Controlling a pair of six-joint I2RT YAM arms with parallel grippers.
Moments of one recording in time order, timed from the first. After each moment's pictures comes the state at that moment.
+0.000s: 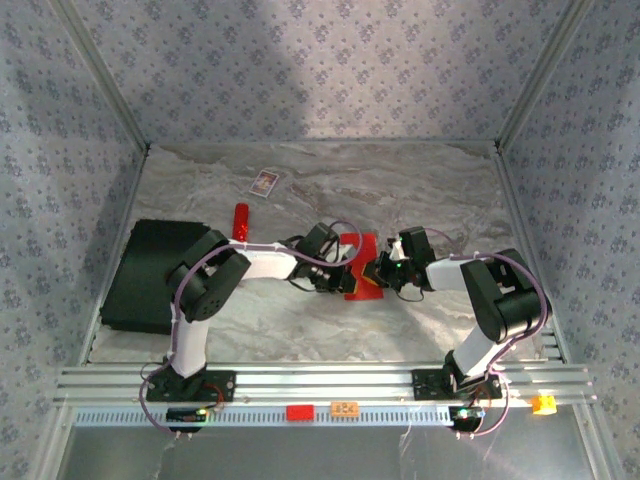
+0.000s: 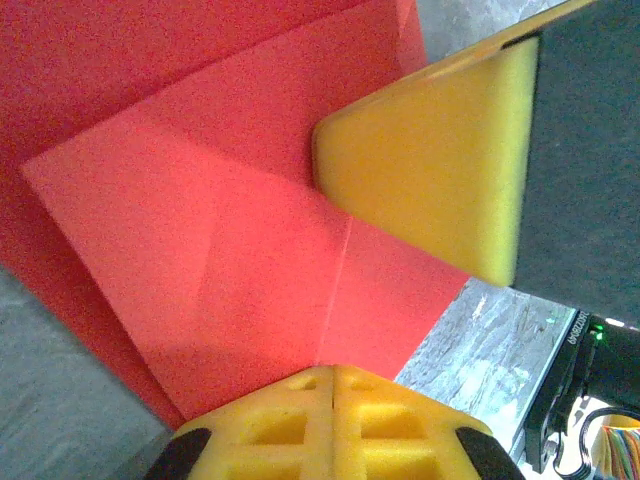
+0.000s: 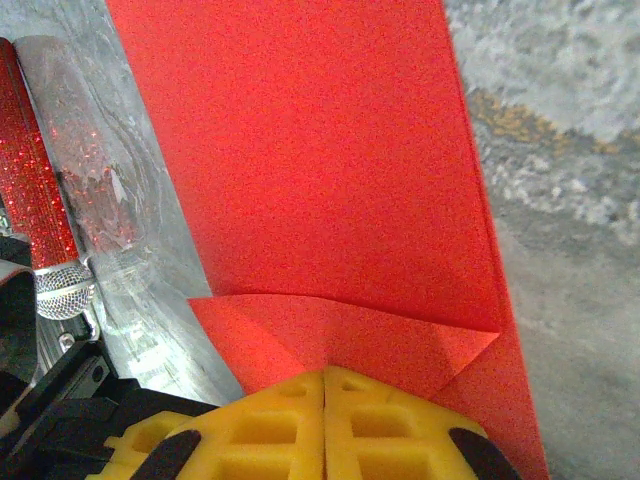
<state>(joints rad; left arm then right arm) -0.83 1.98 1.08 -0.07 0.62 -0.67 0.32 1.63 0.55 0.15 -0.61 0.86</state>
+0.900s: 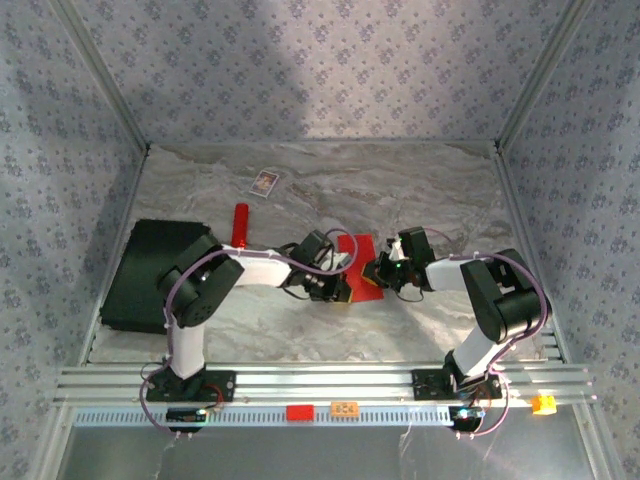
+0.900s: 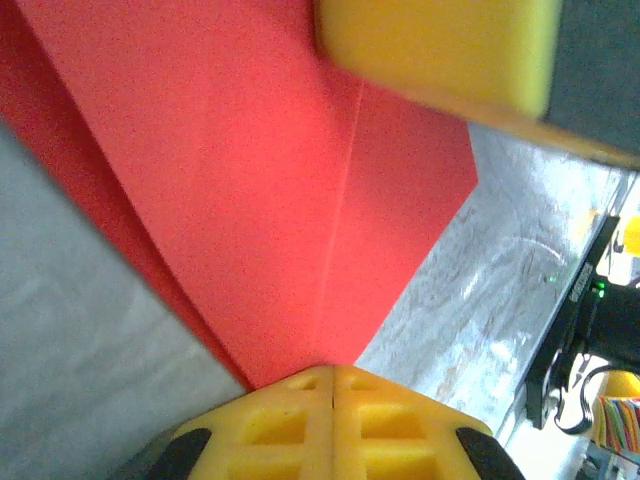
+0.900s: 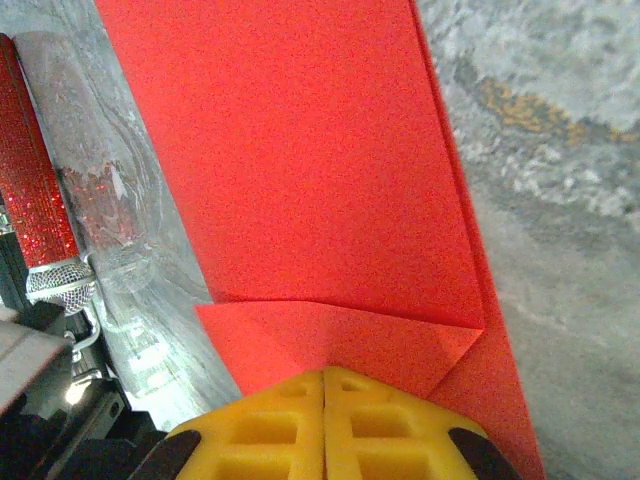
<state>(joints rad) -0.85 1.91 0.98 -0.06 0.64 -0.67 0.32 1.63 0.55 0.15 -0.61 0.86</state>
